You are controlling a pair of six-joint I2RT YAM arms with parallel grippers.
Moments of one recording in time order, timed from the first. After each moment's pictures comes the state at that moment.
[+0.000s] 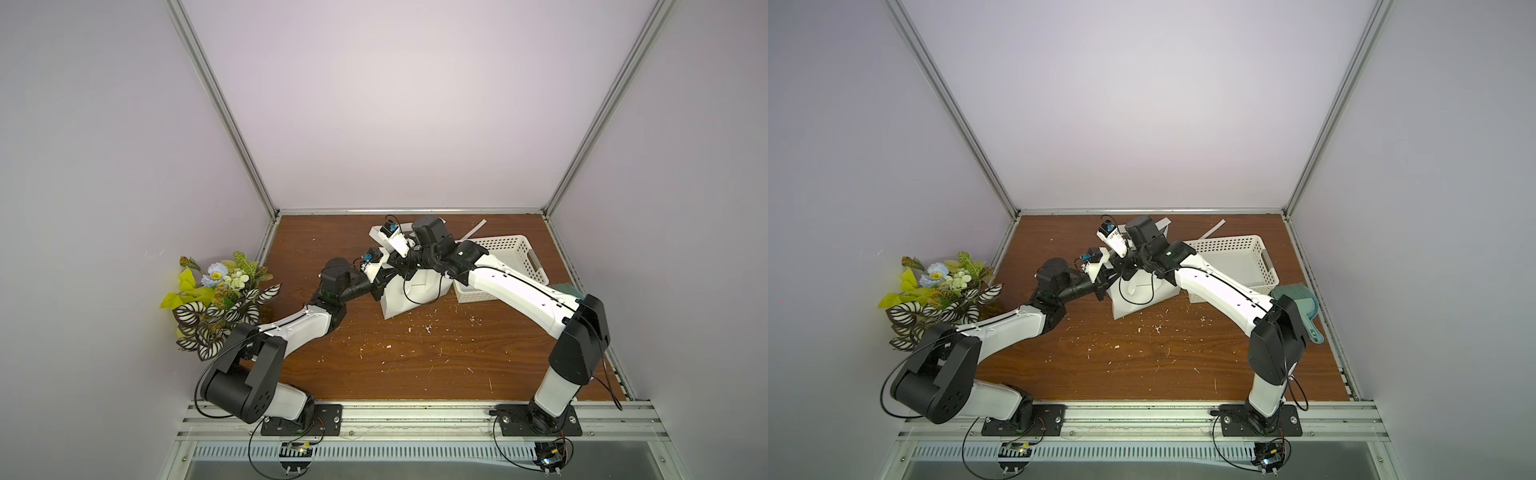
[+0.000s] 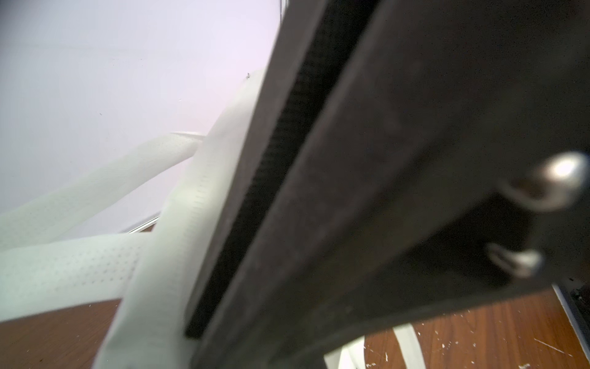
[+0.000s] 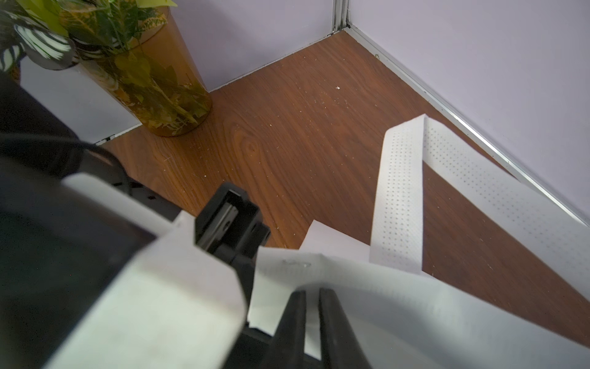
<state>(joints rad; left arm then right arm) -0.39 1.43 0.62 0.68 0.67 0.08 0.81 1.76 1.62 -0.49 -0.16 -0.09</state>
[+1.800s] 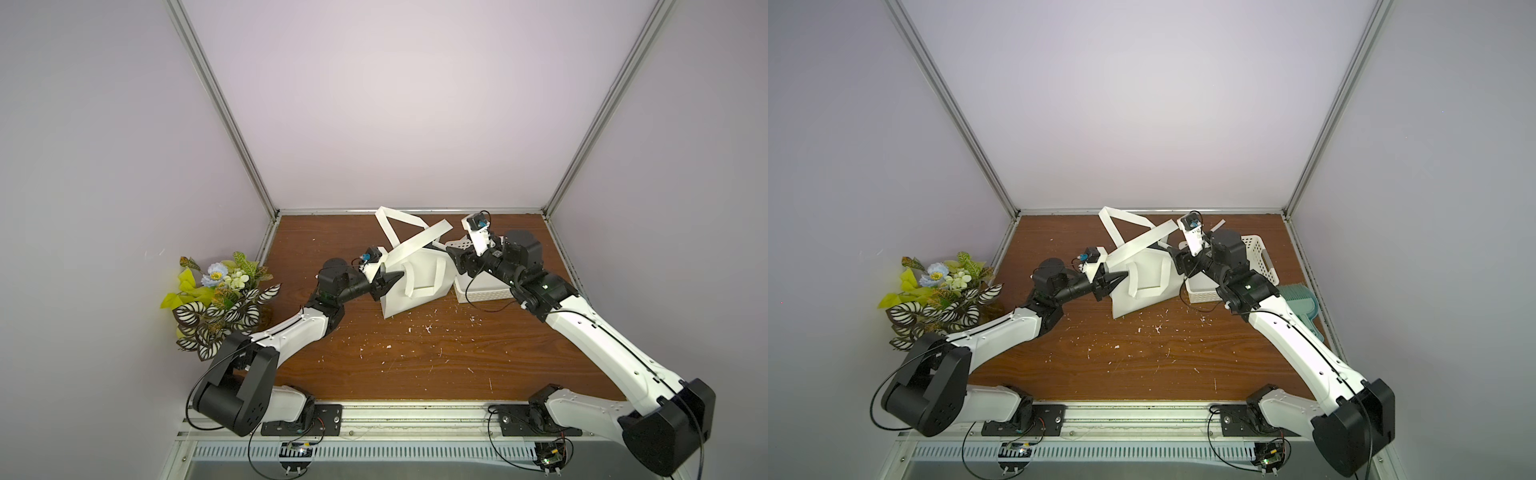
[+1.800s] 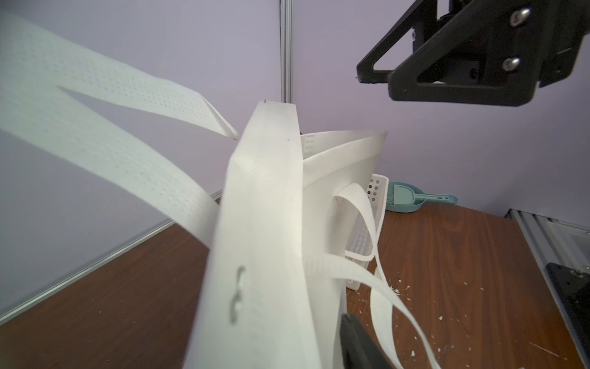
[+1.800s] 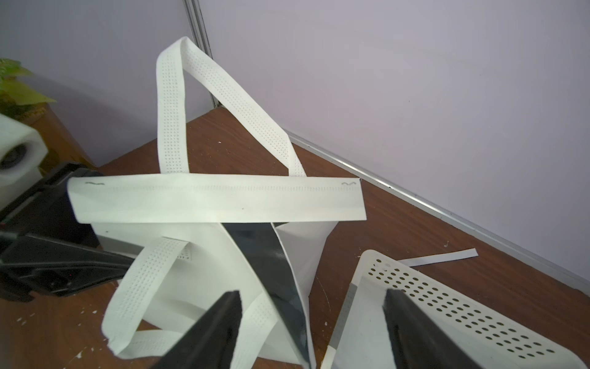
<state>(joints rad) -0.39 1.35 0.62 0.63 0.65 0.08 0.49 1.16 1.04 -0.18 -0.11 -0.06</state>
